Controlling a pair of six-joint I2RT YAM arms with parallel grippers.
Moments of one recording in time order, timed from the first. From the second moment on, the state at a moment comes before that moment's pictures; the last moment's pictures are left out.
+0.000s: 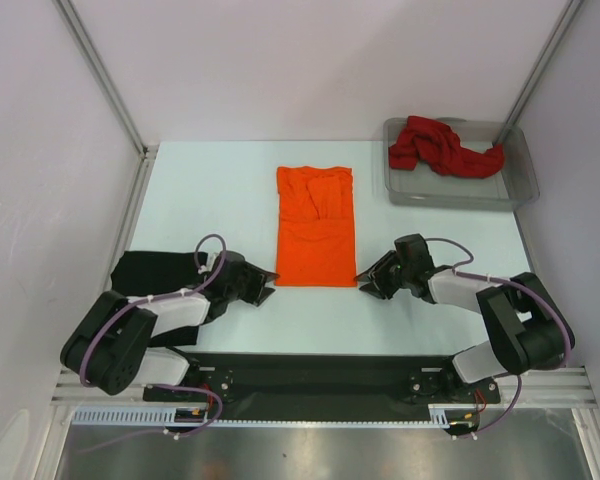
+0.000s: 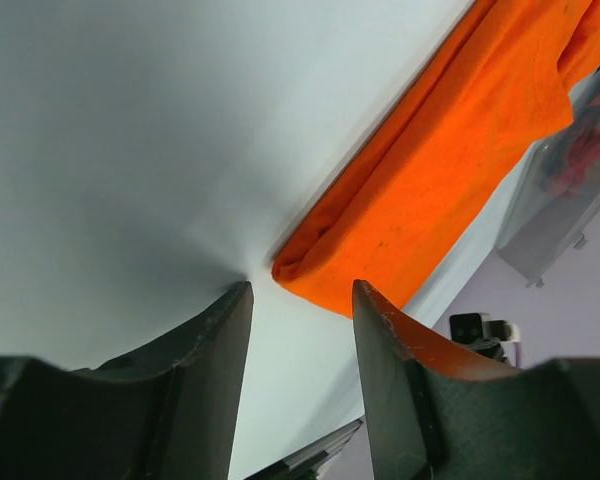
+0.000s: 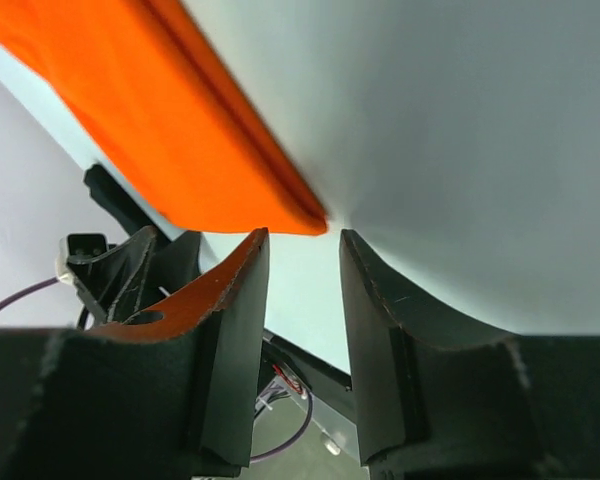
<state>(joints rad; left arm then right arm) -0.48 1.33 0.35 0.20 0.05 -1.54 0.39 1.44 0.52 0.07 -0.29 1.28</state>
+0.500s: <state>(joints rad) -0.48 1.40 0.39 0.20 0.05 -1.56 0.43 1.48 0.51 0.10 -0.29 1.34</state>
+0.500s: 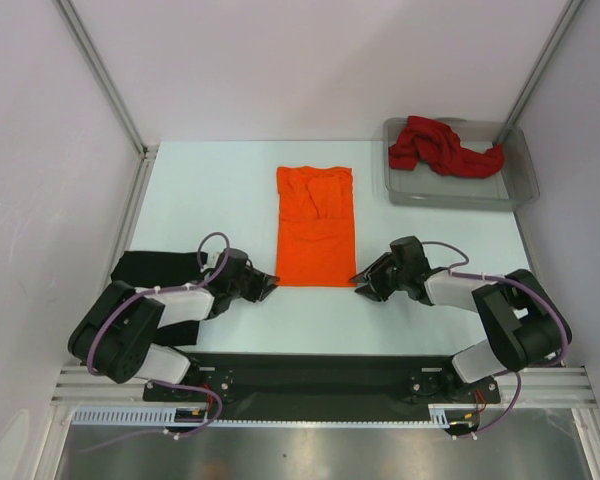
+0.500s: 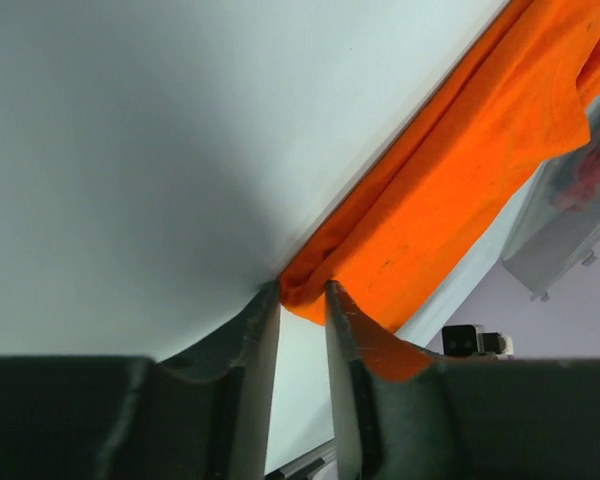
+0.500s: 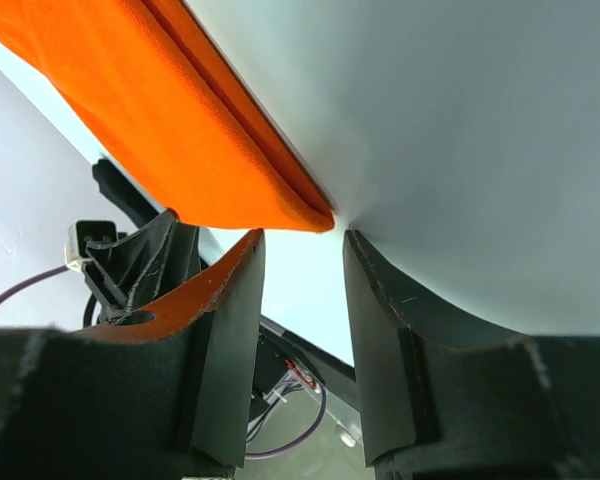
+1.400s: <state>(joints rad) -0.48 1.45 0.38 0.27 0.07 -1.54 0.39 1.57 0.50 0.20 -0.34 1.38</state>
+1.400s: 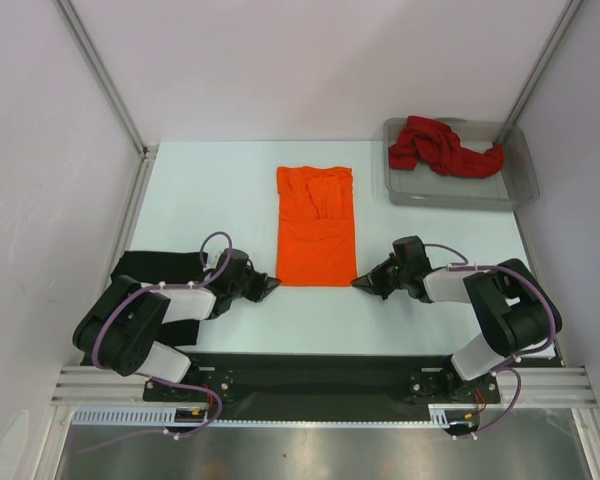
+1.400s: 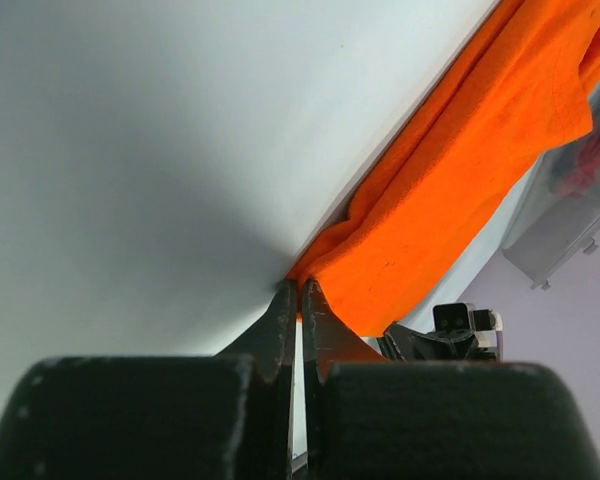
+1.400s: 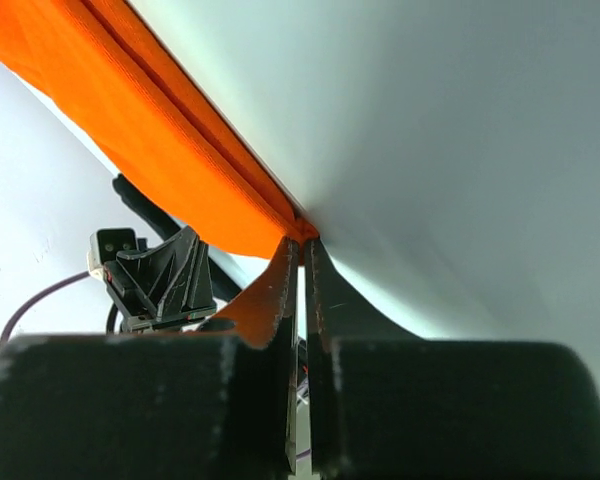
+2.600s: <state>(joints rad) -0.69 0.60 0.28 -0.44 0.03 -1.40 0.80 0.82 0.30 -0.27 -0.14 1.44</state>
